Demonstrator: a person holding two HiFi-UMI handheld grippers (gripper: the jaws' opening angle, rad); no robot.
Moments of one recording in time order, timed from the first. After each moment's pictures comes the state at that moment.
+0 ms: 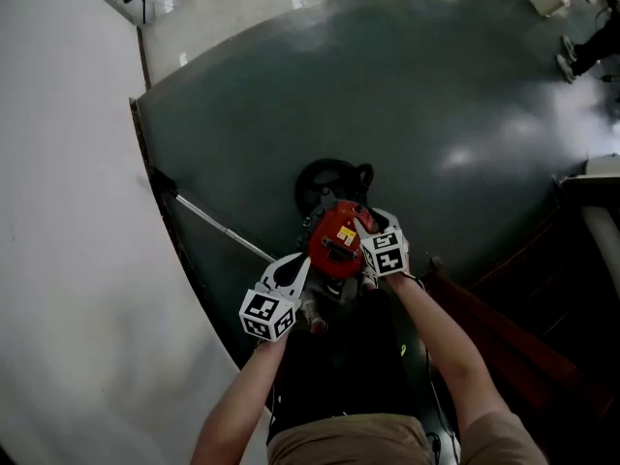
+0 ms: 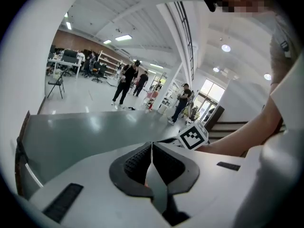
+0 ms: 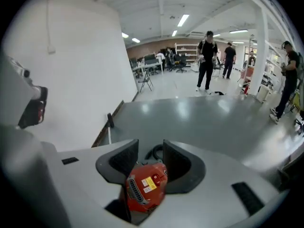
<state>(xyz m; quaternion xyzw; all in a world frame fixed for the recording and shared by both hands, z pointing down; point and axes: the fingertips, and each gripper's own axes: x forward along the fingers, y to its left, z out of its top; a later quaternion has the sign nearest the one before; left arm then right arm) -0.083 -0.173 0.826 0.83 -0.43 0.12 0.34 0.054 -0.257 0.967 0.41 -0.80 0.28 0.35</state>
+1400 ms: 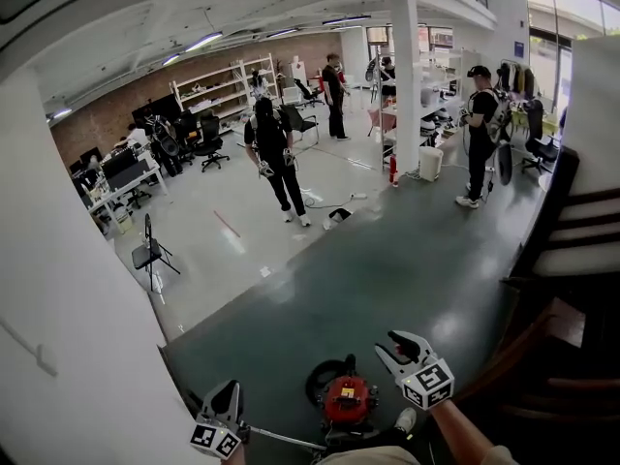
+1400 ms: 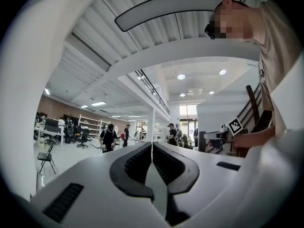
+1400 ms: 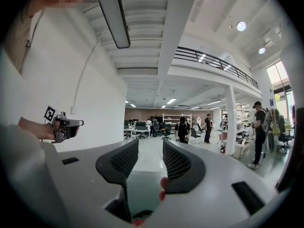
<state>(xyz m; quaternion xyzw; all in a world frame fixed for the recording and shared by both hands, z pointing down) -0.224 -0.037 0.386 0.90 -0.44 -0.05 0.02 0.129 -0.040 0.393 0.55 -0.83 0.01 0.05</state>
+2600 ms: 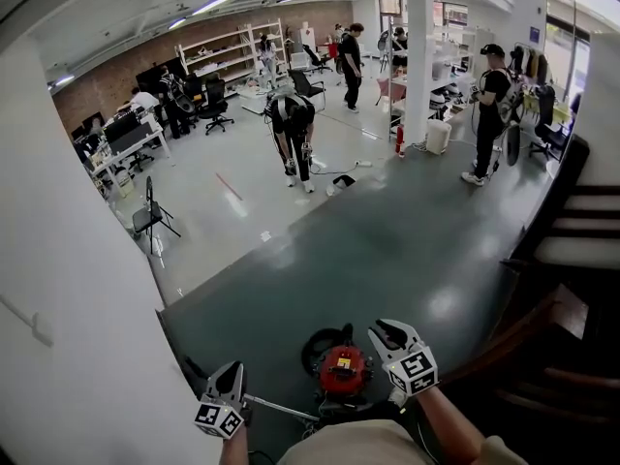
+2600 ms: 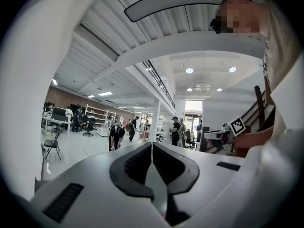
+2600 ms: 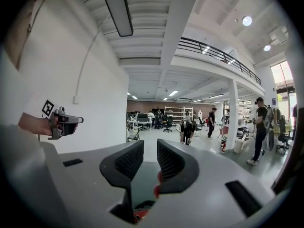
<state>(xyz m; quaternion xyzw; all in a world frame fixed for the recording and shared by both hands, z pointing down) -0.232 -0.026 0.453 0.89 -0.45 -0.02 0.08 0.104 -0.038 0.453 0.54 -0.84 0.03 0.09</state>
